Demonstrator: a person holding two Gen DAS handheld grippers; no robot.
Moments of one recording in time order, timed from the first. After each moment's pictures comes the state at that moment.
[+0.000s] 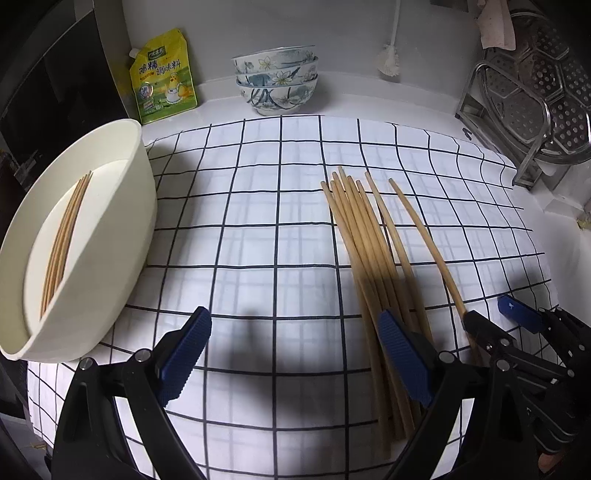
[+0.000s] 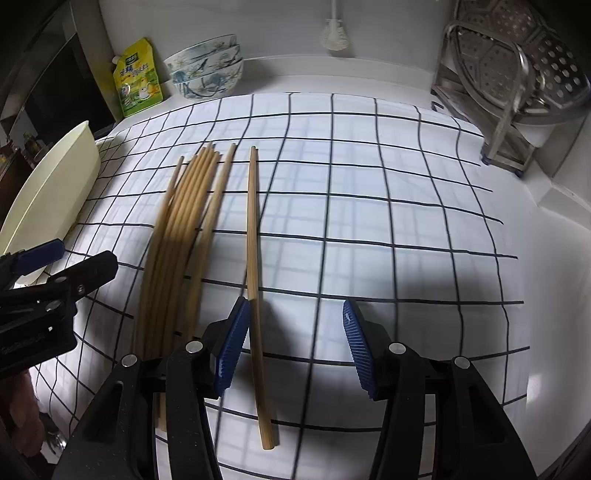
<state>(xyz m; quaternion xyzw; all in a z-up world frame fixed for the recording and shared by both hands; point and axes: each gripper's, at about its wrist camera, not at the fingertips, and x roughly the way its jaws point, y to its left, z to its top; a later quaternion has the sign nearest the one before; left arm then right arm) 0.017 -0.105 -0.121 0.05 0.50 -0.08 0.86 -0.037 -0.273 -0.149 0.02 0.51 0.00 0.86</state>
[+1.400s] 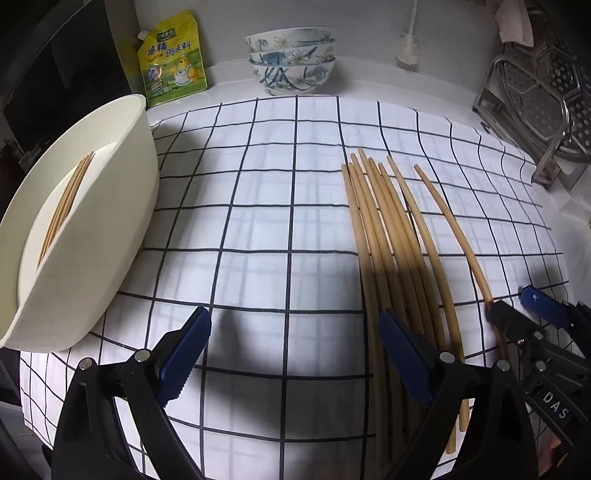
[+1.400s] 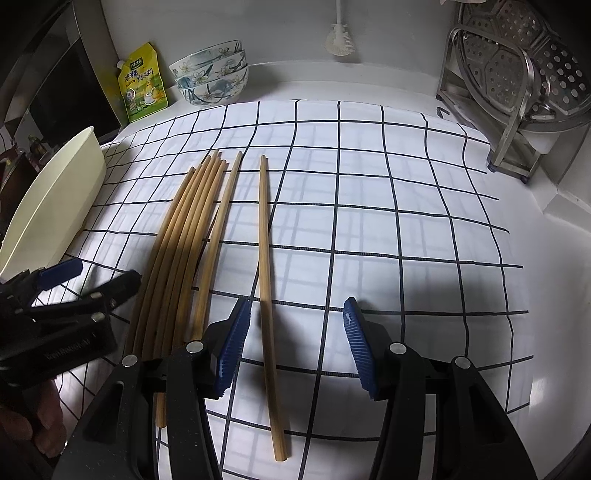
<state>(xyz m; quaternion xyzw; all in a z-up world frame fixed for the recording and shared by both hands) 0.022 -0.099 -0.144 0.05 0.51 -0.06 0.85 -0.030 -0.270 -0.146 0.03 0.50 0.02 0.87</state>
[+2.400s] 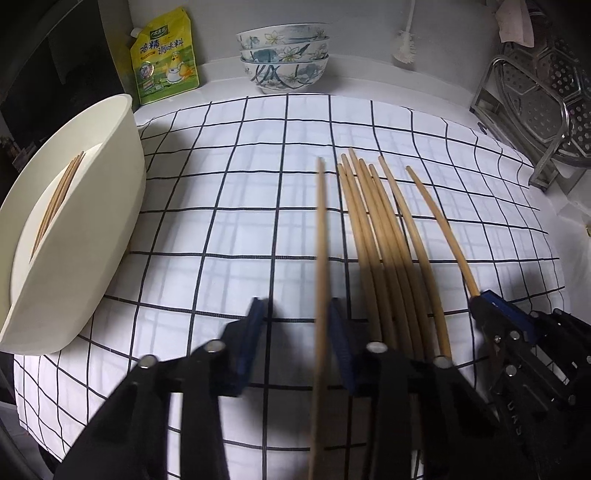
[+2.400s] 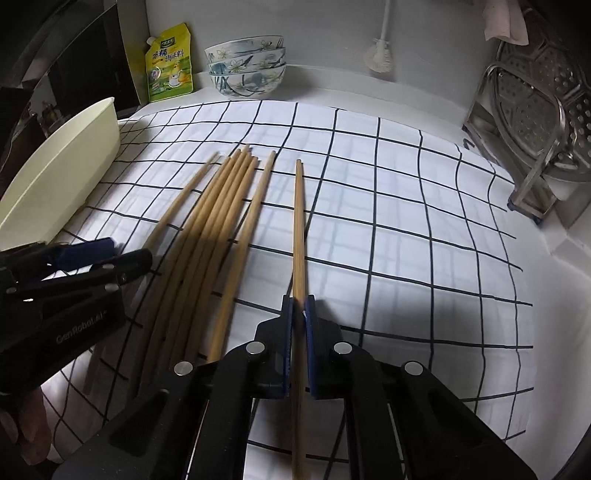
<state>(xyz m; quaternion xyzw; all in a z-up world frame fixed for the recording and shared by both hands) 0.028 -0.105 -0.144 0.04 0.52 -0.07 0.85 -0.022 -0.242 -0.153 -0.04 0.48 0.04 0.87</state>
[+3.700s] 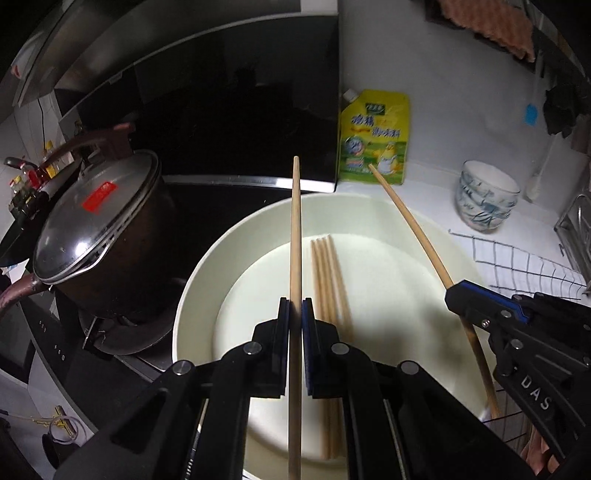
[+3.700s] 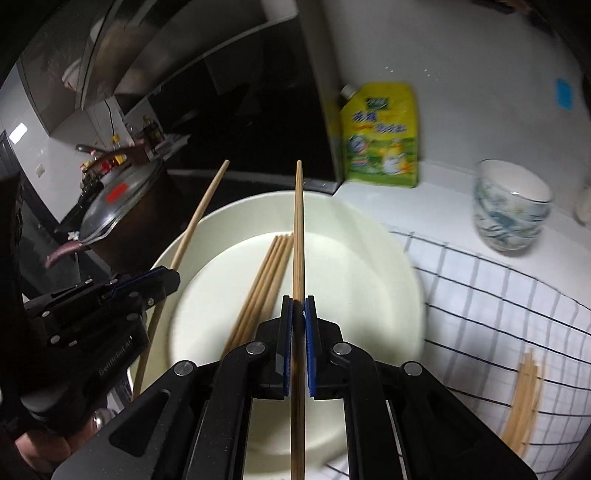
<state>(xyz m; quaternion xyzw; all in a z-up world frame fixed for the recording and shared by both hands) 0.083 0.167 -0.043 0.01 0.44 0.04 0.90 0.085 0.035 -0.056 0.00 0.44 0.24 0.87</state>
